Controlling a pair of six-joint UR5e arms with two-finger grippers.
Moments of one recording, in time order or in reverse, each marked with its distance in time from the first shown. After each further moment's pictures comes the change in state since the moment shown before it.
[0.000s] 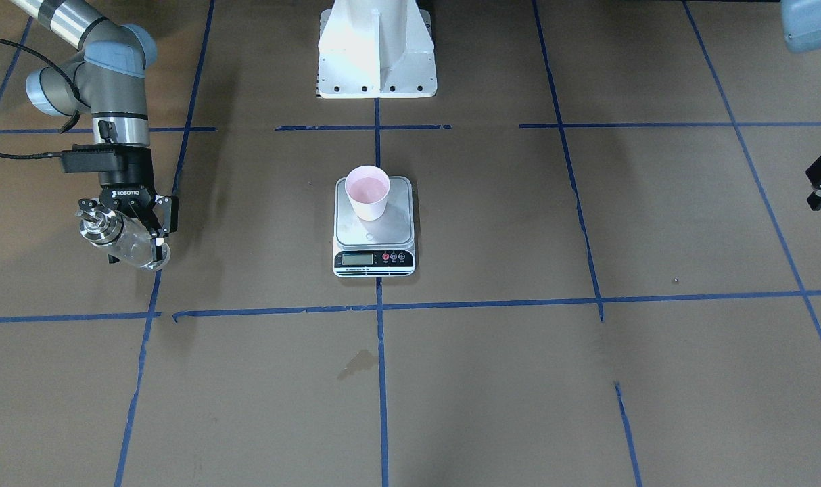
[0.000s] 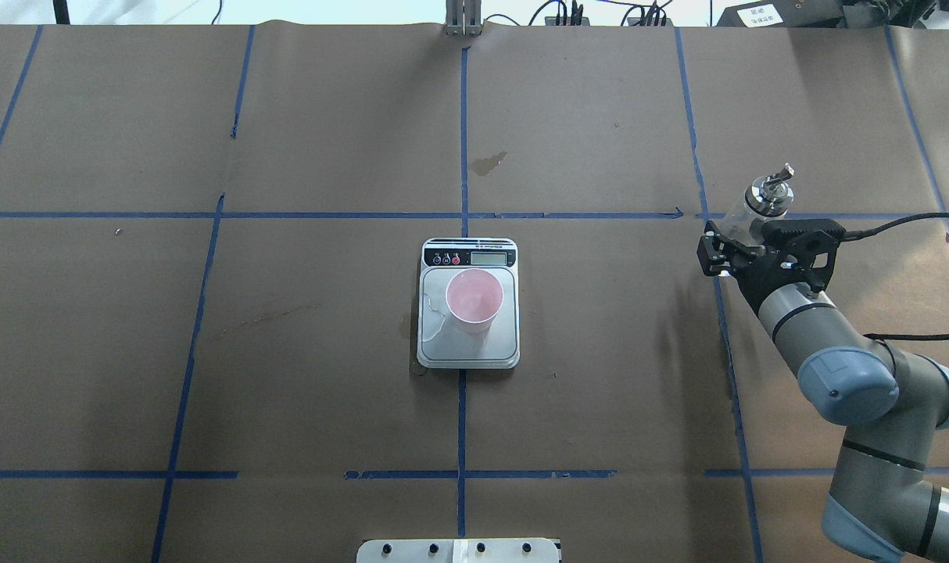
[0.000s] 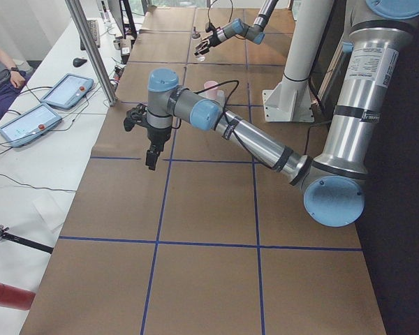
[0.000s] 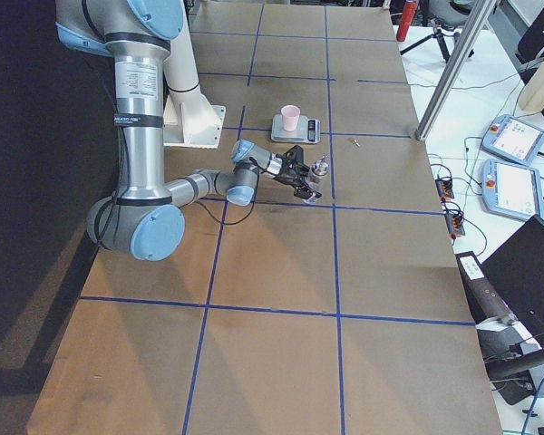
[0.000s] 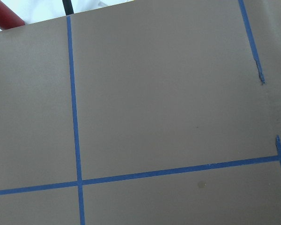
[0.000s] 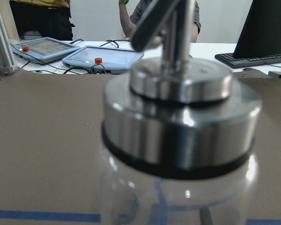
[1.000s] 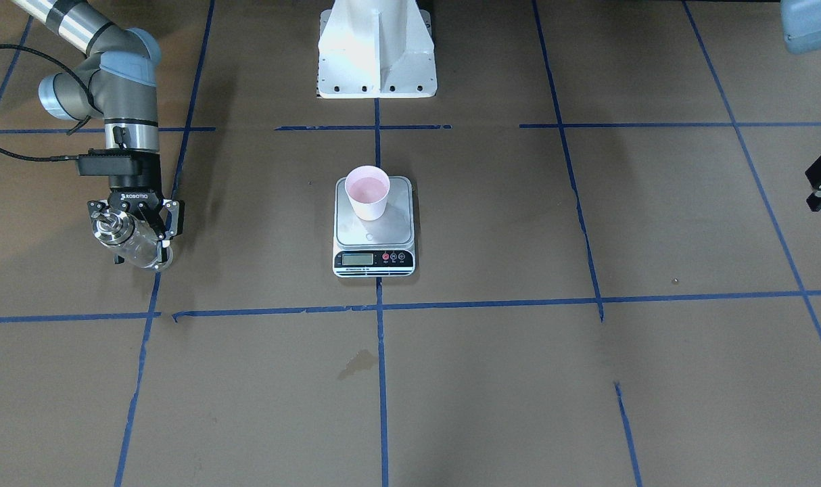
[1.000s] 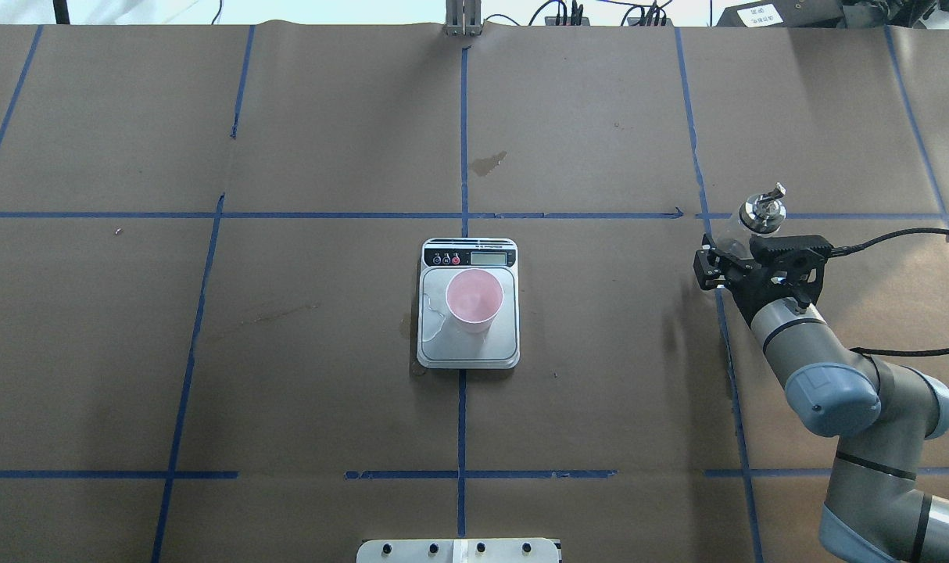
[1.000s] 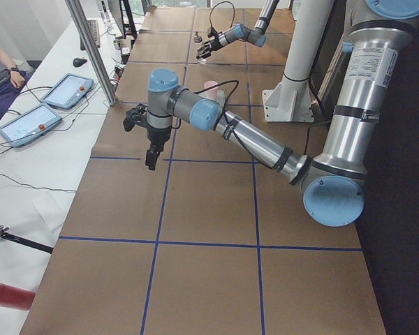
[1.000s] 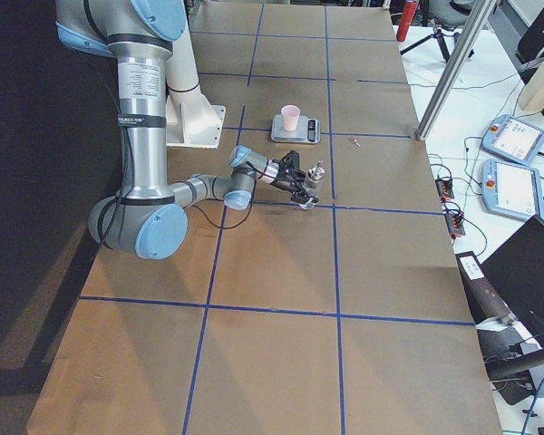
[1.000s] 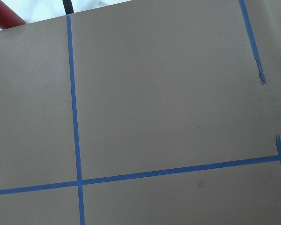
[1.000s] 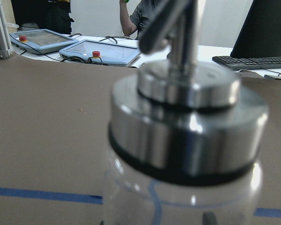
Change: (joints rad) left arm 0.001 -0.002 0.002 0.000 0.000 0.000; right arm -0.028 0.004 -0.040 0.003 -0.044 -0.020
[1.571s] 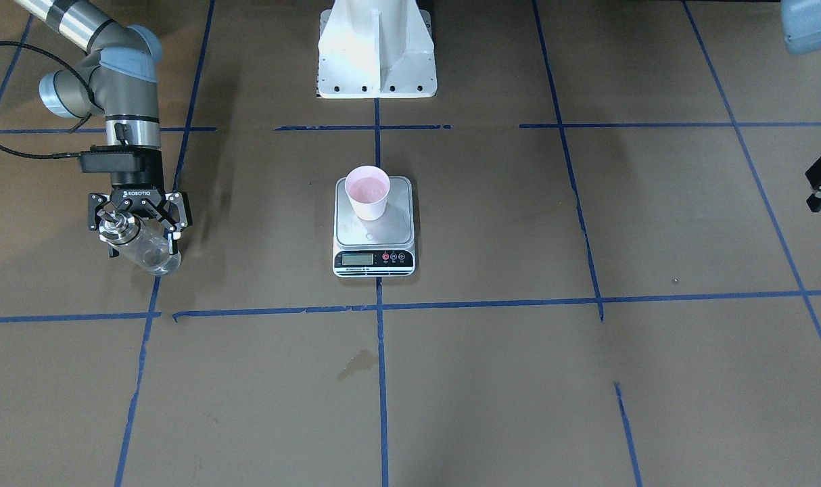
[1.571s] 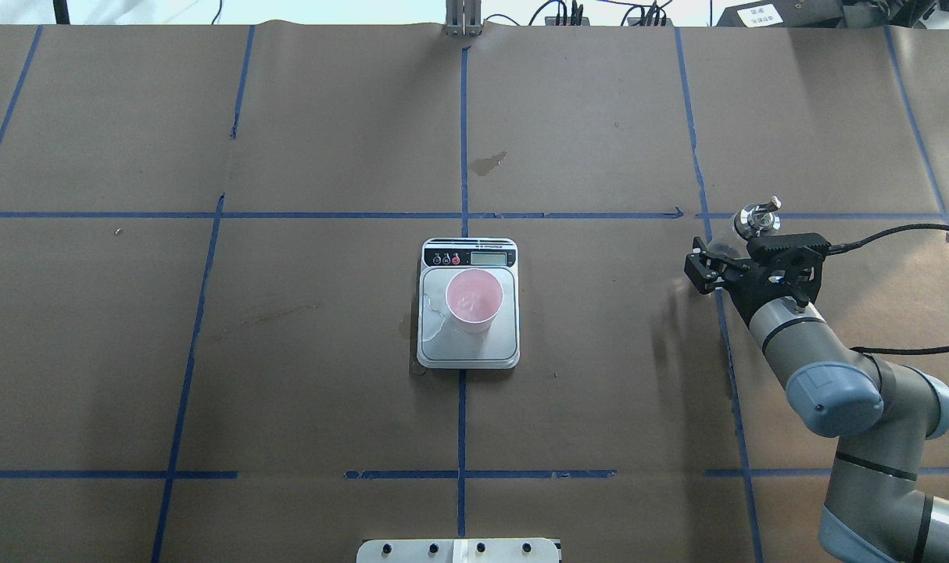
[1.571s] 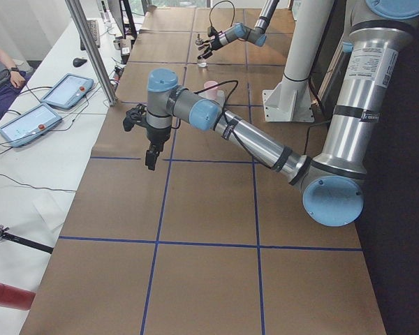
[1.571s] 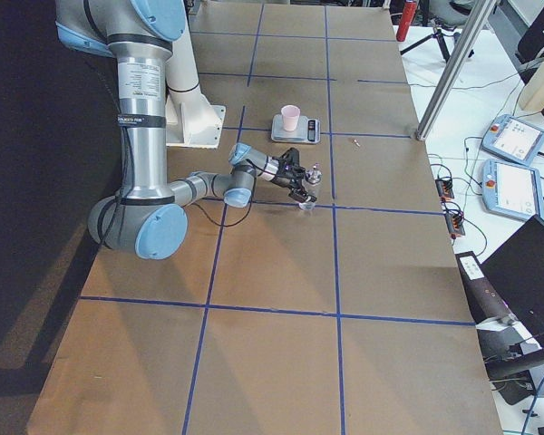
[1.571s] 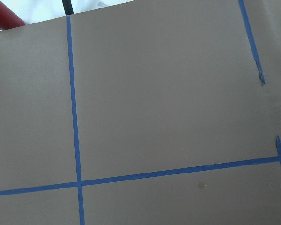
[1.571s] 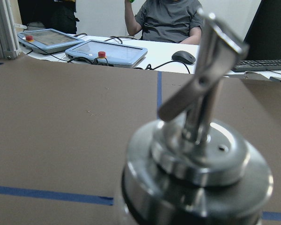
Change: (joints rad) left arm 0.000 -0.003 0.002 0.000 0.000 0.000; right arm 0.001 -0.004 0.028 -0.008 0.033 -0.018
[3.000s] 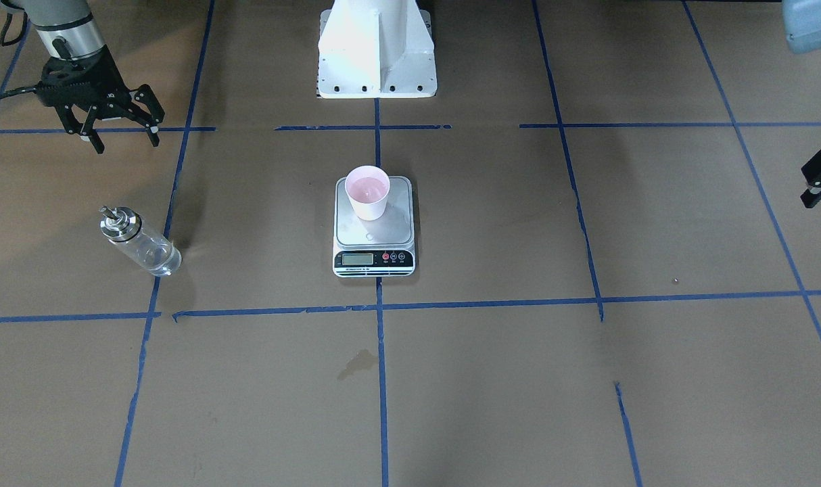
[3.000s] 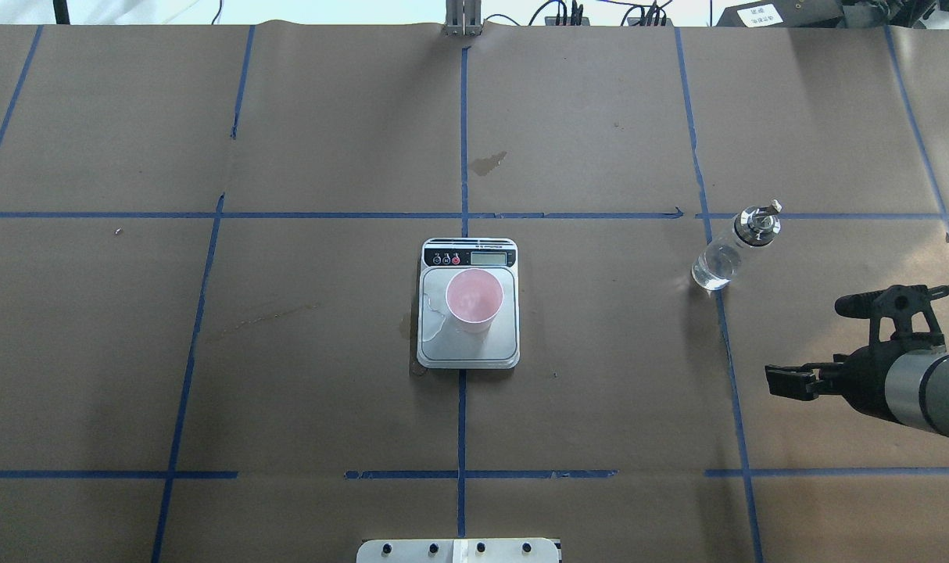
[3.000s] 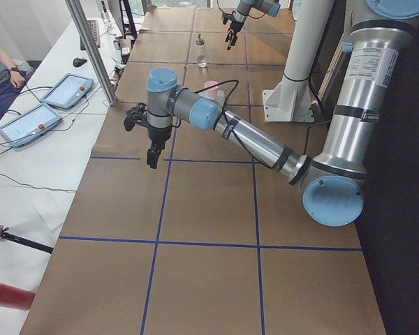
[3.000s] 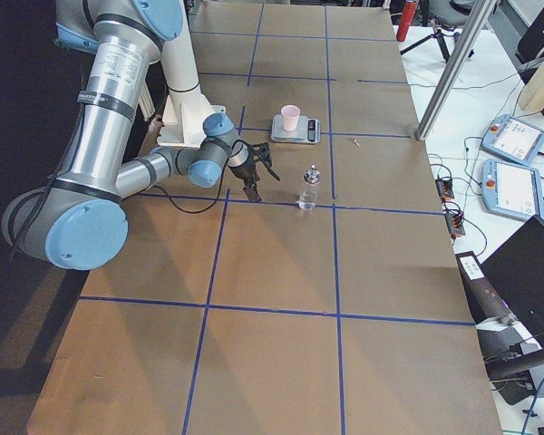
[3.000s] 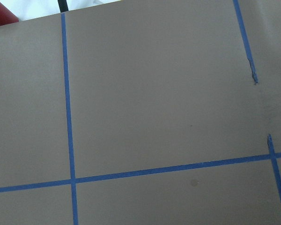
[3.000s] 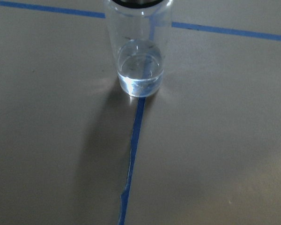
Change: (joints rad) left arm -0.005 0.000 -0.002 0.010 -0.042 0.000; right arm 0.048 -0.381 0.537 -0.352 0.729 0.012
